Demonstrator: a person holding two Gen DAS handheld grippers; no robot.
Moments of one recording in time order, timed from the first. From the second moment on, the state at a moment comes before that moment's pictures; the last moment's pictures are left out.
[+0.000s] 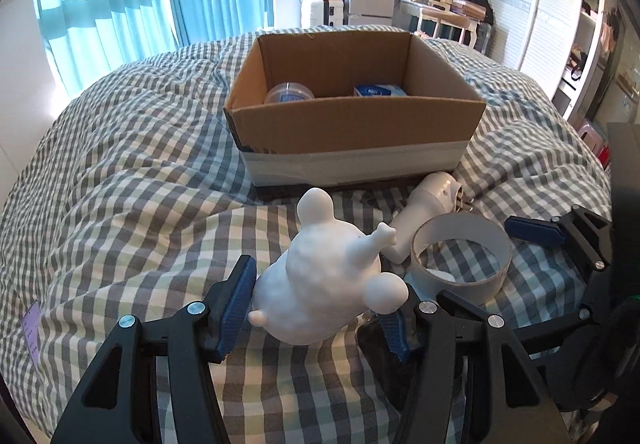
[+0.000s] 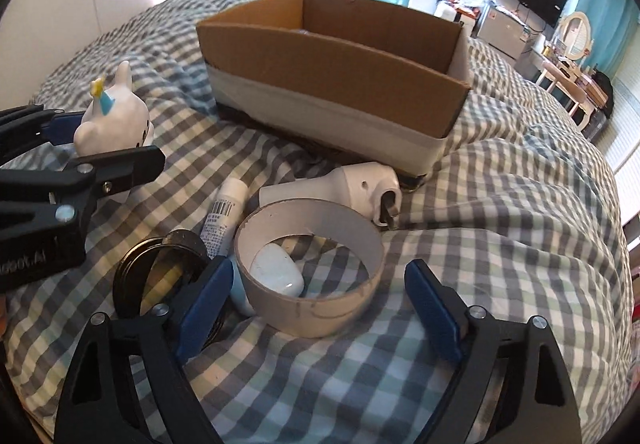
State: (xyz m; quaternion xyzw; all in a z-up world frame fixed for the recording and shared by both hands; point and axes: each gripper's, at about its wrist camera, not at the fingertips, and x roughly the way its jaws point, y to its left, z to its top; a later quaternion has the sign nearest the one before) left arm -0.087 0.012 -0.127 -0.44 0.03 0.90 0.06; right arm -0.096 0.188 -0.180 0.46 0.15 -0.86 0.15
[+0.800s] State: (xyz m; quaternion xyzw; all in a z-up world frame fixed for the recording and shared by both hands) left arm -0.064 0.013 -0.117 -0.42 0.04 0.90 0.08; right arm -0.062 0.196 -0.149 0.40 0.14 -0.89 0.14
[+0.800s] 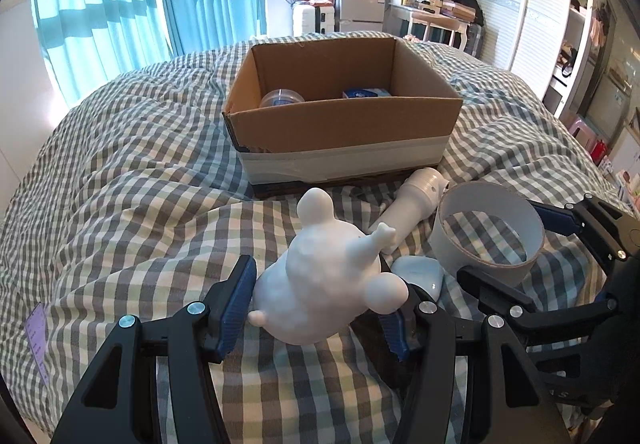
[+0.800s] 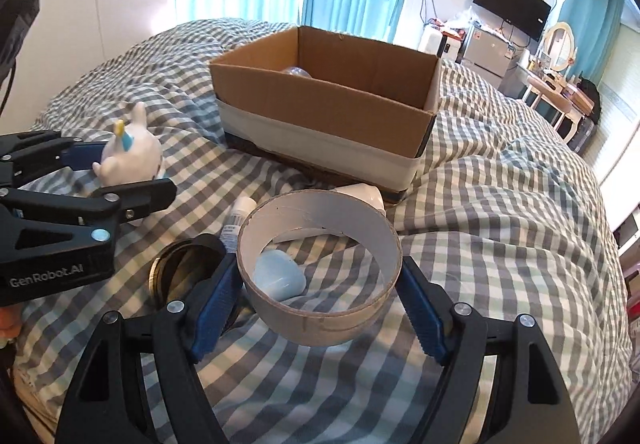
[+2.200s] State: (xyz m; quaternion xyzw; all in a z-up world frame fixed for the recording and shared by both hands) left arm -0.171 -0.010 -0.024 -0.36 0.02 0.93 0.09; right arm -0.148 0.178 -0.017 0.31 0.15 -0.93 0.14
